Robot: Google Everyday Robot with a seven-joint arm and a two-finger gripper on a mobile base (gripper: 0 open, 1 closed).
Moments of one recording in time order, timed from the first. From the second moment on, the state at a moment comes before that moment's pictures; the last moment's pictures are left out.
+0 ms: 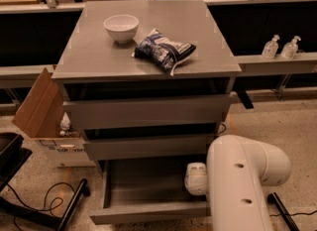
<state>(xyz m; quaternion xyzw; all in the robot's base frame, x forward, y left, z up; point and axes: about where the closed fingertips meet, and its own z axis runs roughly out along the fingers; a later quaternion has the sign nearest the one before) 0.616 -0.179 0.173 -0.64 0.75 -0.14 0.12</state>
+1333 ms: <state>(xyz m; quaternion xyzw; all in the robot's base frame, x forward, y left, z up) 0.511 -0.187 0.126 -0.57 0.81 -0.09 0.12</state>
